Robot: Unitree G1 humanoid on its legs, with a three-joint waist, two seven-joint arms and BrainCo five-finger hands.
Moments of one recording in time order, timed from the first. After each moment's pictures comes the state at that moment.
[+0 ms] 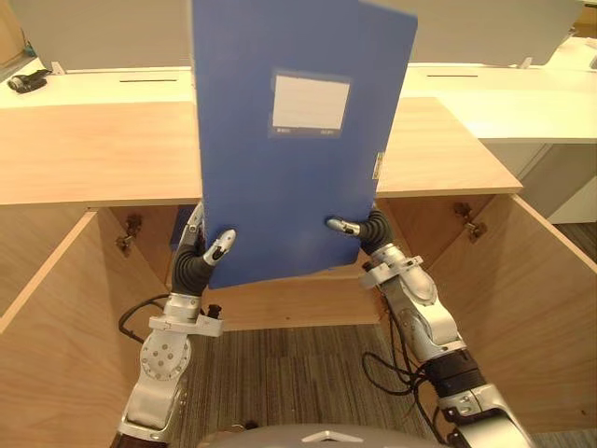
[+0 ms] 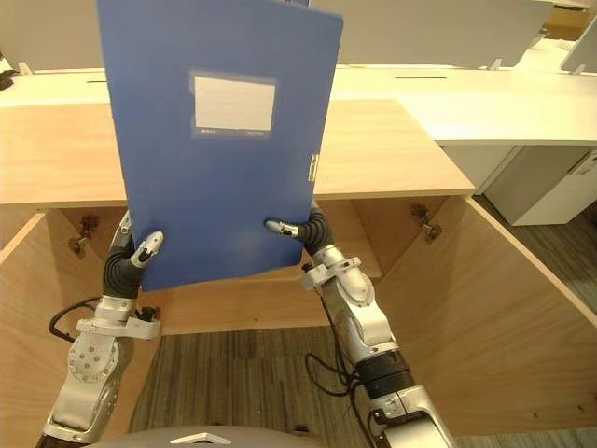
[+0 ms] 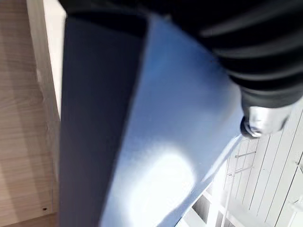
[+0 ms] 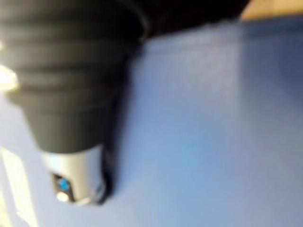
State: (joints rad) left arm 0.18 0.20 -0.18 -0.34 -0.09 -0.34 0.05; right arm -0.23 -0.28 0.19 -0.01 0.55 -0.18 0.21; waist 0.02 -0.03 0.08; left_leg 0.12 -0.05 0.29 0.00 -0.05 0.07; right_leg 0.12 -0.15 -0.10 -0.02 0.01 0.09
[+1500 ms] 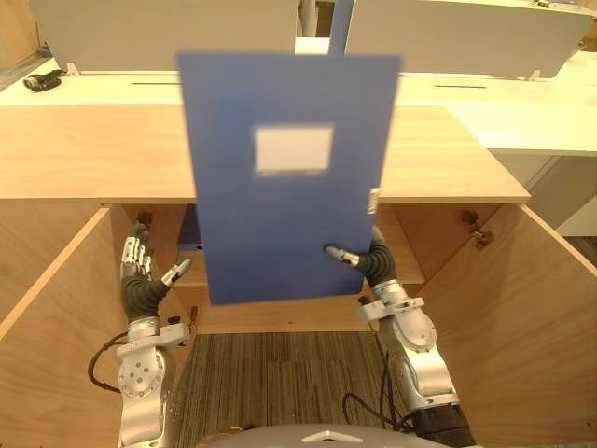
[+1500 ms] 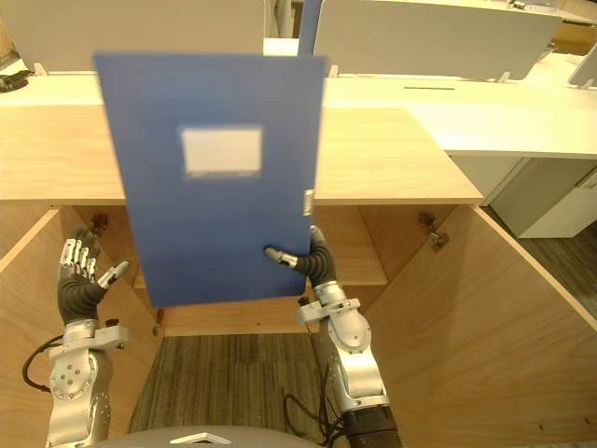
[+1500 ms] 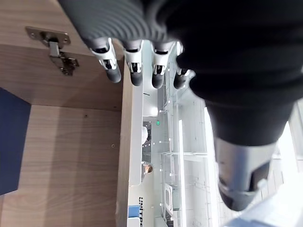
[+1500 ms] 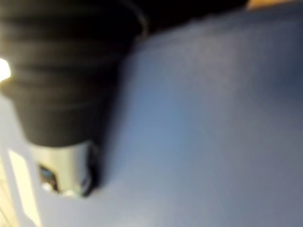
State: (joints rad) left arm 0.27 -0.01 0.14 -0.15 -0.08 -0.31 0.09; right arm 0.05 -0.14 0.14 -0.12 0.14 -0.21 0.20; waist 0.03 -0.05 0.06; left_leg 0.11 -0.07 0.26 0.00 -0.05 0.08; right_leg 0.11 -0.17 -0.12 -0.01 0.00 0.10
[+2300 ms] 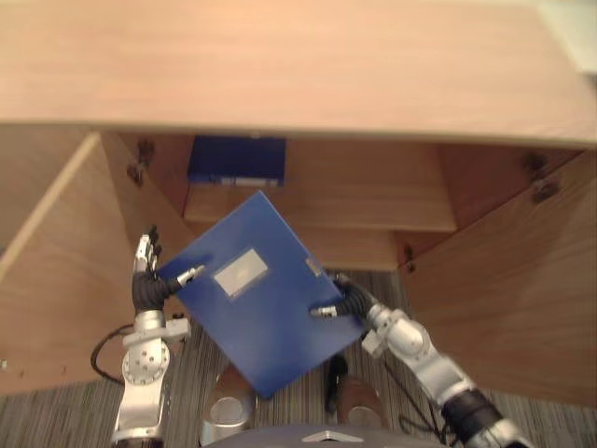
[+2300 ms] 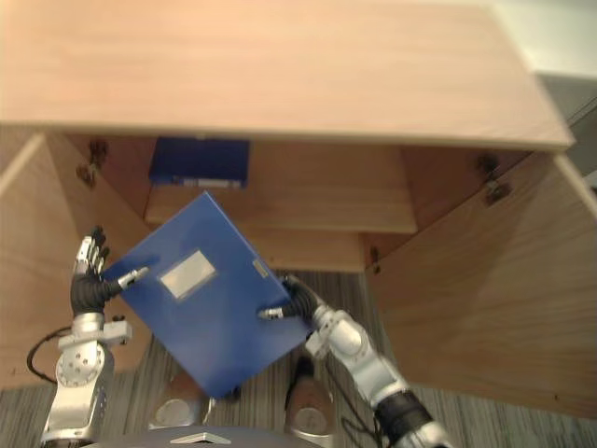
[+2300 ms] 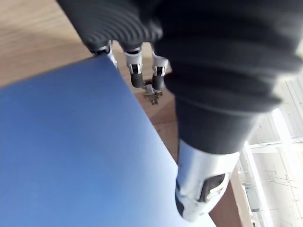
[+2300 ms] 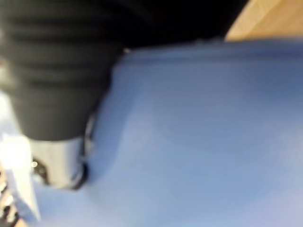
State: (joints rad) left arm 0.17 0.13 0.11 -0.05 -0.04 -0.31 0.18; right arm -0.14 -0.47 0.39 0.21 -0.12 -0.22 0.17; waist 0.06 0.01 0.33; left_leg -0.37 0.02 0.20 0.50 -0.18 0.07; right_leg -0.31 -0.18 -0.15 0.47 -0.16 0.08
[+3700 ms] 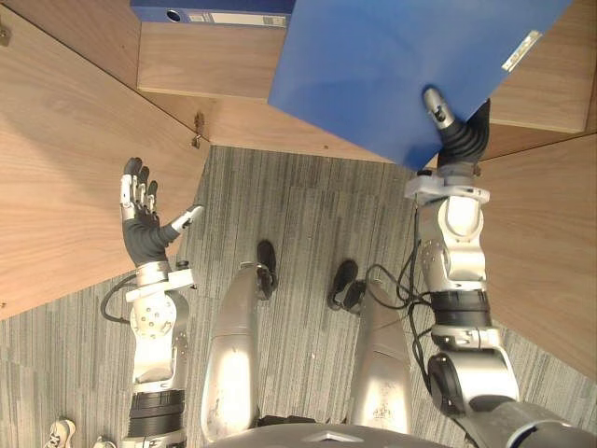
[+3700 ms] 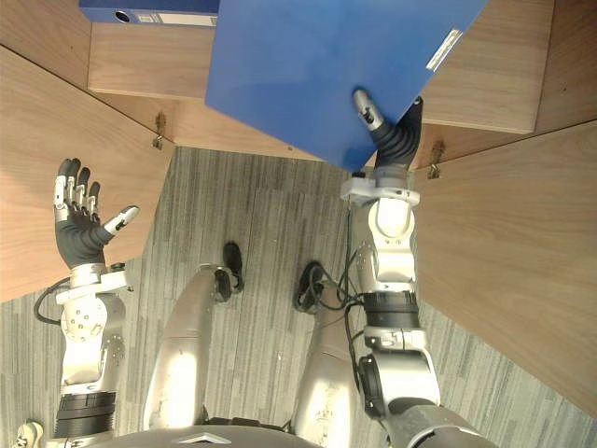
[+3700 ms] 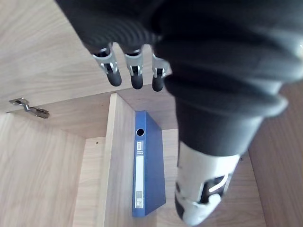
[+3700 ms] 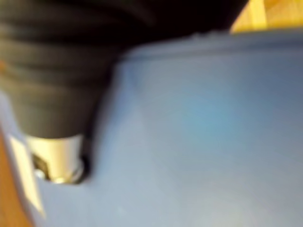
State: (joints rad) left arm -0.01 0.01 0.11 -0.18 -0.15 -0.30 0.17; right arm -0.63 -0.28 -0.13 0.13 0.35 -0.21 -0.19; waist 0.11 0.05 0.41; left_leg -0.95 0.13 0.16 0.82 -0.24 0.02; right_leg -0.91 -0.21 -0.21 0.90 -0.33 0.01
